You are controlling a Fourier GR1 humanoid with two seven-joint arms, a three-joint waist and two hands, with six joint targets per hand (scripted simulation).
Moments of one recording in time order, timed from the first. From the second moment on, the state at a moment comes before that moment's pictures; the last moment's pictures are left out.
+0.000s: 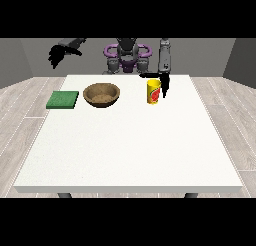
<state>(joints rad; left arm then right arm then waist) -0.38 0.06 0.14 -1.00 0.03 0.13 -0.54 -0.26 -0.27 -0.25 -1.51 -0.23 0.16 -0.07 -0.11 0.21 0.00</state>
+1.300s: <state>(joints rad) -0.69 0.01 -0.26 -0.69 -0.73 0.69 -0.04 -0.31 -0.38 -0.33 -1.30 -0.34 0.25 0.07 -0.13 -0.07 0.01</state>
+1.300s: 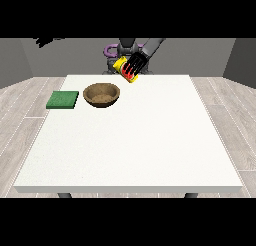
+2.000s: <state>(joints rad) -0.84 0.01 -0.57 -0.62 -1.10 0.52 0.42 -0.30 -0.41 -0.37 -1.18 -0.36 0.30 0.03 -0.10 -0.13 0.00</state>
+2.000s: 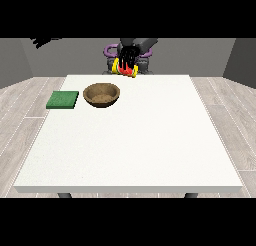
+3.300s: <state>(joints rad) -0.97 0.04 -0.78 -0.61 -1.57 0.11 0.44 -0.32 -0.38 -0.36 -1.17 -0.38 0.30 0.01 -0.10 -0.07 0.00</state>
